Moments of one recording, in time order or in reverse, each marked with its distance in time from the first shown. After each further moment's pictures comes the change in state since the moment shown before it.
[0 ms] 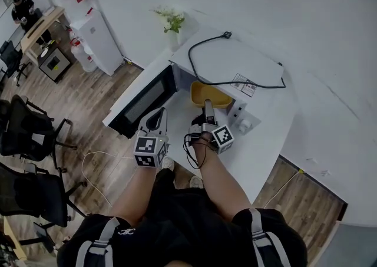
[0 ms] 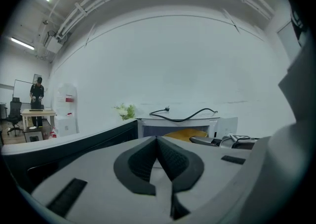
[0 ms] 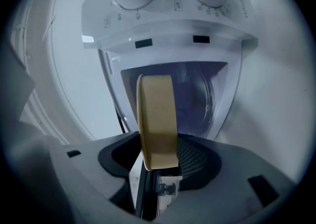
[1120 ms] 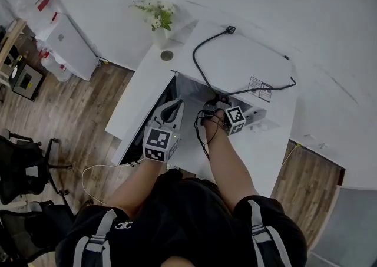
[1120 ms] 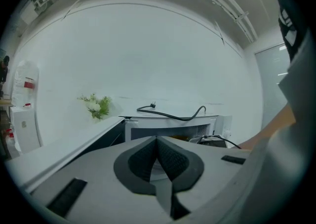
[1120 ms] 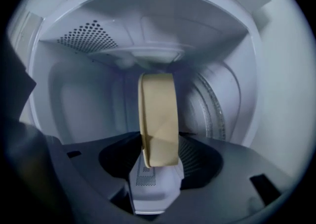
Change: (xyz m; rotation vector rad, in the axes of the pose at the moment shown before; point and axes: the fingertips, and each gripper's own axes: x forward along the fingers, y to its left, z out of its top) left arm 0.120 0.039 -0.007 0.023 0.028 -0.393; right arm 0.111 -0.074 0.056 -0.019 -0.322 -0.207
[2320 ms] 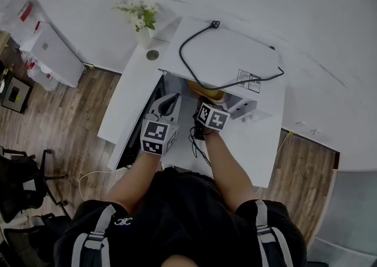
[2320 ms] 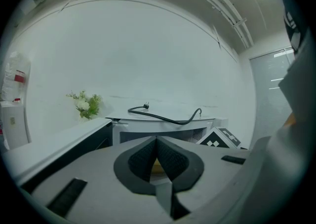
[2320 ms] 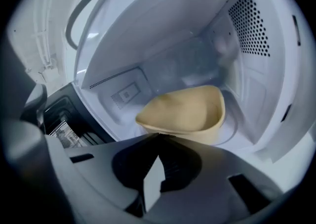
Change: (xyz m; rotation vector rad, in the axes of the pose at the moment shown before) left arm 0.023 -0.011 0.008 -0.009 -0.021 -0.089; right arm -0.046 -0.020 -0.047 -1.120 0.470 -0.324
